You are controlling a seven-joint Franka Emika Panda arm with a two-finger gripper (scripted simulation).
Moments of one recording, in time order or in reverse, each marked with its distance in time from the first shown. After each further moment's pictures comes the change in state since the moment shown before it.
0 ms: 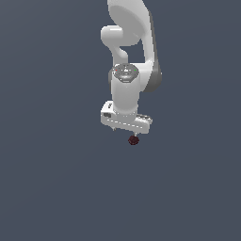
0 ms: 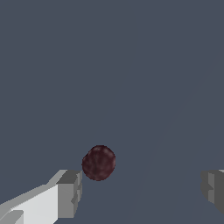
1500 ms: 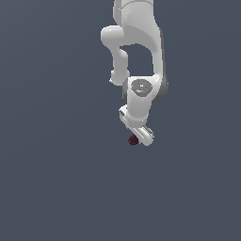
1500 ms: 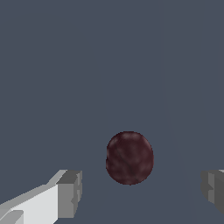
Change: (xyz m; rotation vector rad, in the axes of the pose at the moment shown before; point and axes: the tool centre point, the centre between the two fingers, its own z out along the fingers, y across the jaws) arm -0.036 -0.039 0.063 -0.015 -0.001 0.656
